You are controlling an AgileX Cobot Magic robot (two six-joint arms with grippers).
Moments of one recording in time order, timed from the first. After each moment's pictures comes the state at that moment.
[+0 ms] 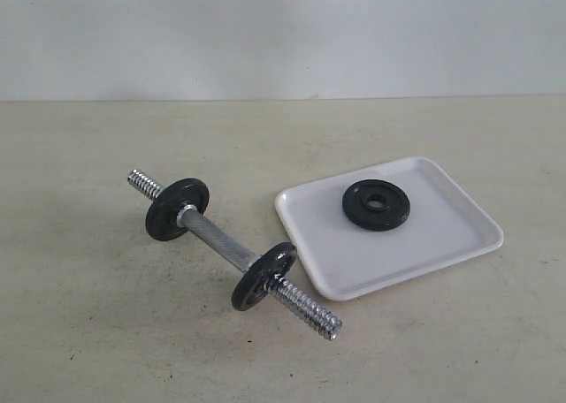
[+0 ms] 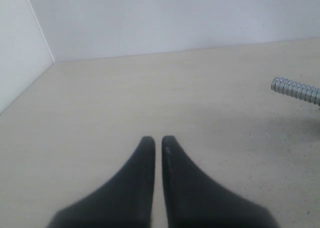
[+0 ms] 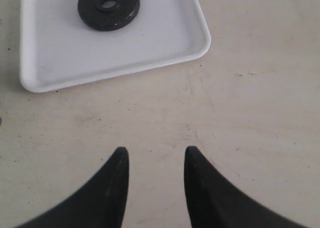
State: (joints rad) left arm 0.07 0.00 0.00 0.38 0.33 -0.25; right arm 0.10 0.63 -0.41 0.17 0.67 -0.13
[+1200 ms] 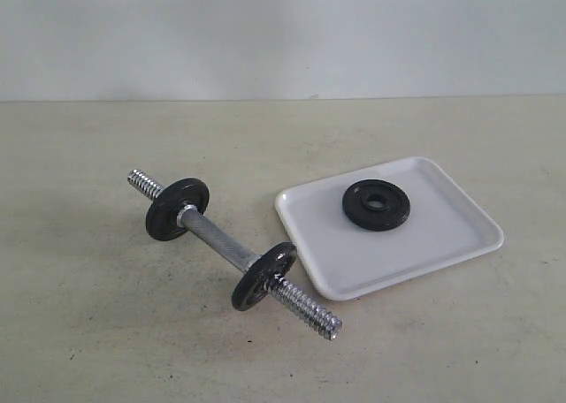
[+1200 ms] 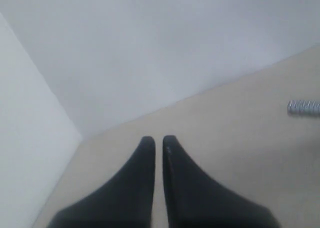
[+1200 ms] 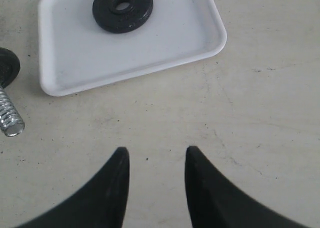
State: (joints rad) left arm 0.07 0.00 0.00 0.58 0.13 -0.16; right arm 0.10 0.63 -0.41 0.25 0.68 -0.13
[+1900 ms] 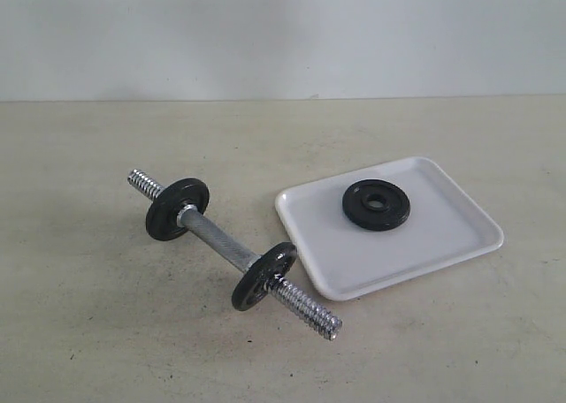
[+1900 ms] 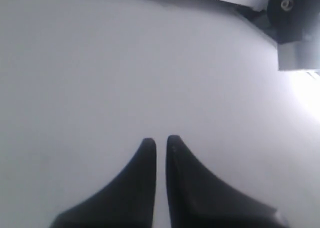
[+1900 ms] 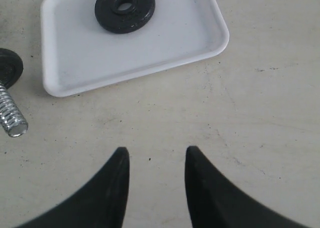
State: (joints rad) left arm 0.07 0.00 0.00 0.64 -1.22 -0.53; right arm 0.10 0.63 -0.41 0.26 0.68 -0.13
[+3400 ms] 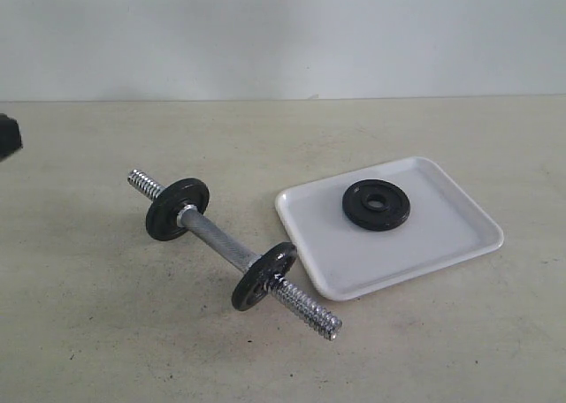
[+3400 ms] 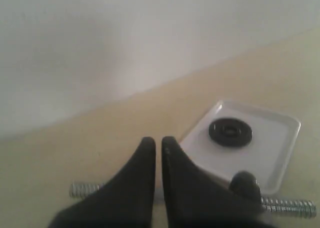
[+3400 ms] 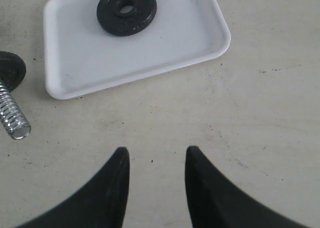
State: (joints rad) left arm 0.07 0.72 -0.40 1.58 -0.62 -1.42; right arm 0.10 0.63 -0.41 0.27 0.68 -0.13
